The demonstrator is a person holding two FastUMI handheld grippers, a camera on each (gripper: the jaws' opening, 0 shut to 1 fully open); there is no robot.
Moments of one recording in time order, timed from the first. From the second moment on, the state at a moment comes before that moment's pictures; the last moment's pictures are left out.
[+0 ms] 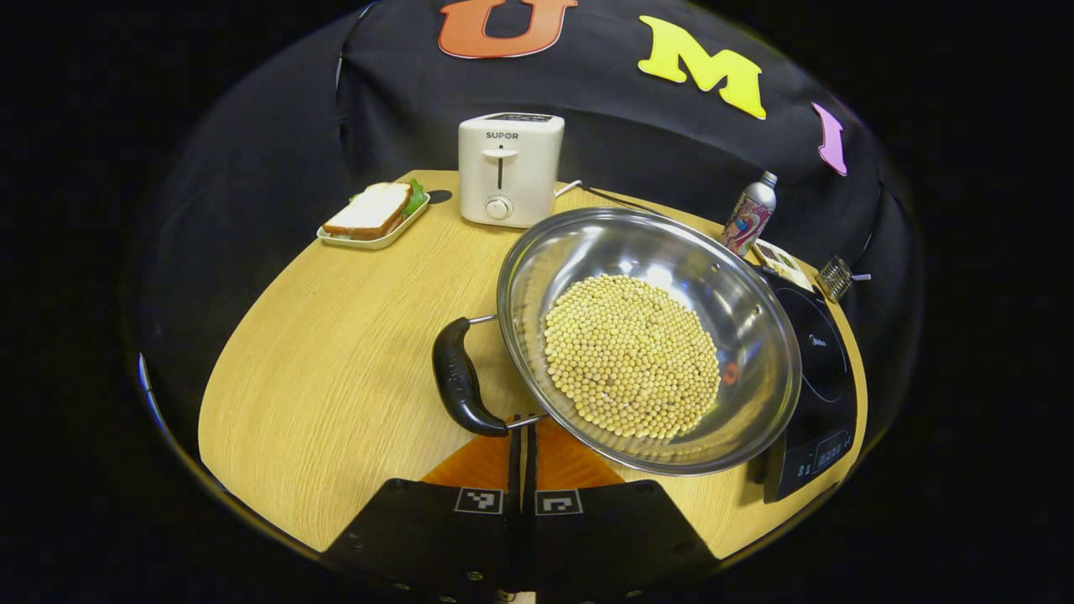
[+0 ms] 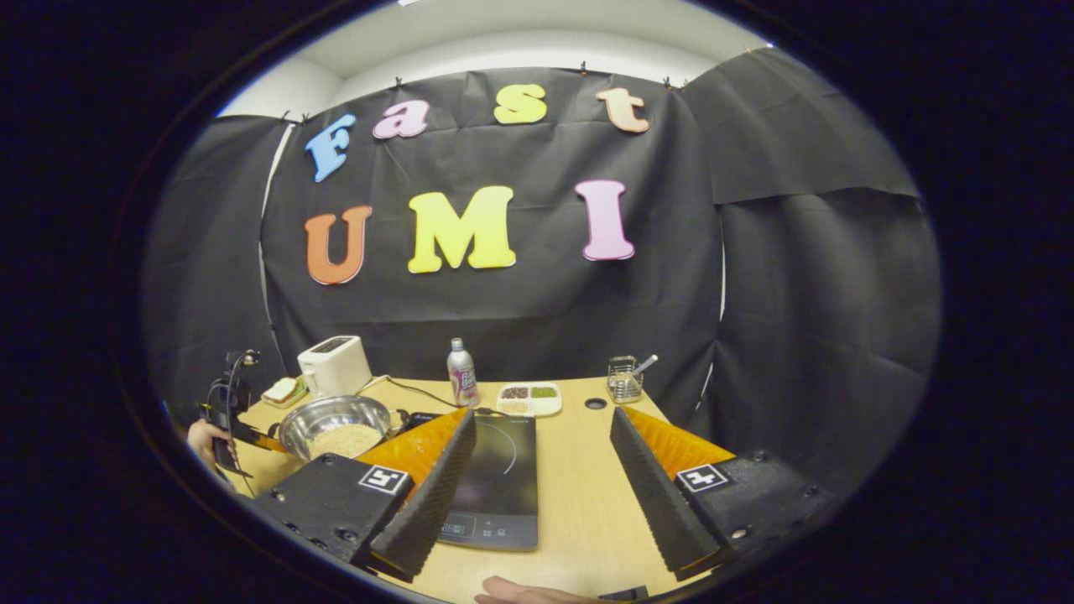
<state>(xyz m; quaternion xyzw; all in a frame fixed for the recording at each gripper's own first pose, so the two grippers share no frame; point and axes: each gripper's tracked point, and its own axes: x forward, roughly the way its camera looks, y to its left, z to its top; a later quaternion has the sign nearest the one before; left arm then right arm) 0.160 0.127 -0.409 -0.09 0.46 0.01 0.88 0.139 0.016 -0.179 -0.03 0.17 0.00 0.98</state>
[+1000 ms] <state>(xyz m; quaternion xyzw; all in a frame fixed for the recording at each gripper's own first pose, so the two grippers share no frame) 0.236 0.163 -0.421 -0.08 0.45 0.03 0.89 0.169 0.066 -0.213 -0.06 0.21 0.01 0.98</state>
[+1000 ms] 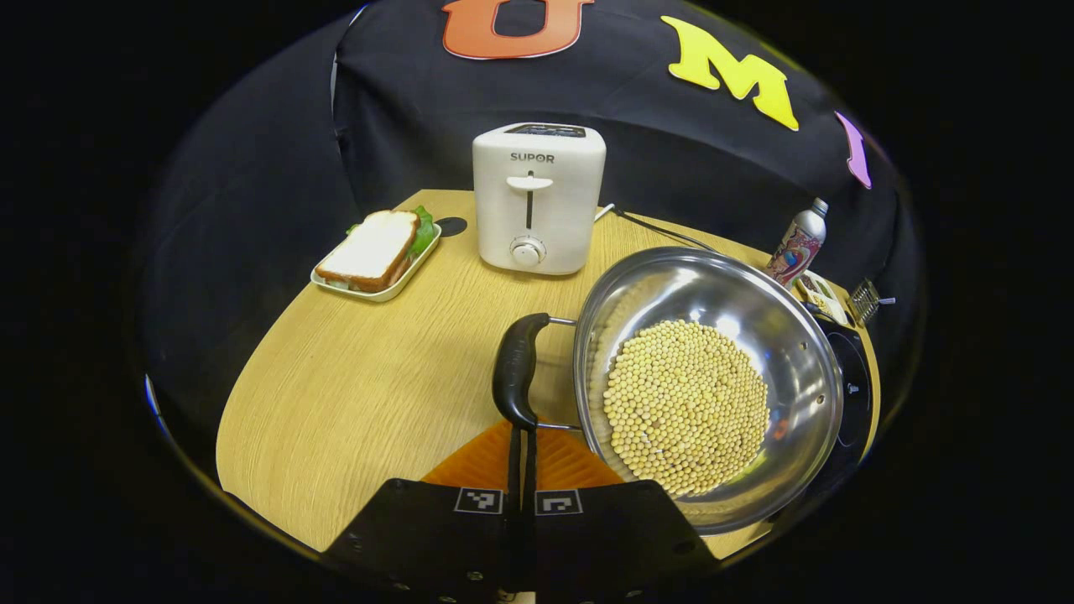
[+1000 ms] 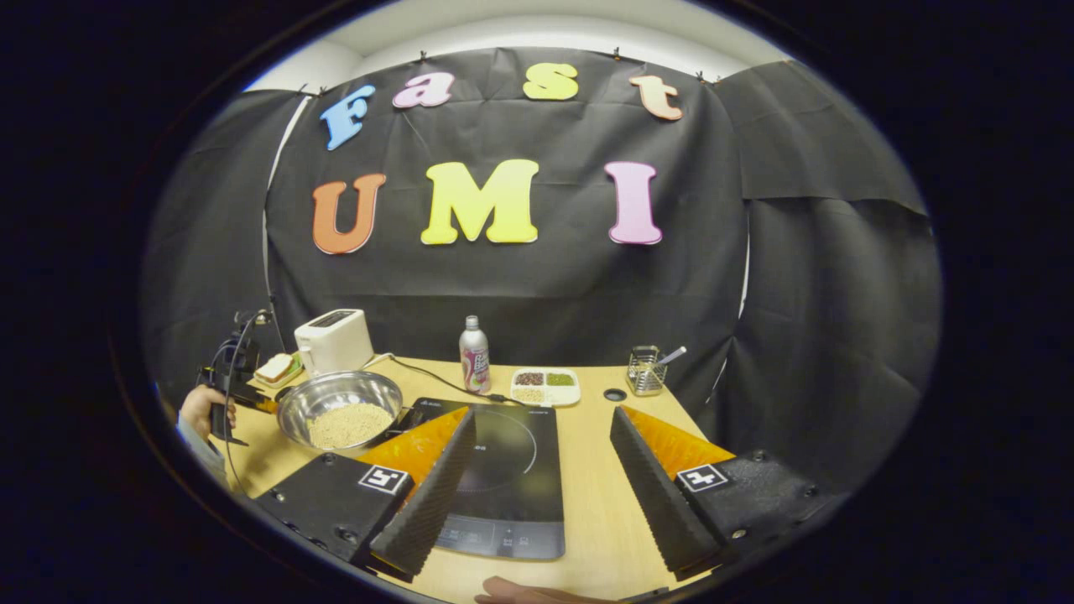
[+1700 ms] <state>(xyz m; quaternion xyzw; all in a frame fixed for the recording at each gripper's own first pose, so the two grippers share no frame) 0.209 0.167 -0.362 -0.06 0.37 0.03 0.93 0.207 0.170 -0.262 -0.04 0.23 0.06 0.97</state>
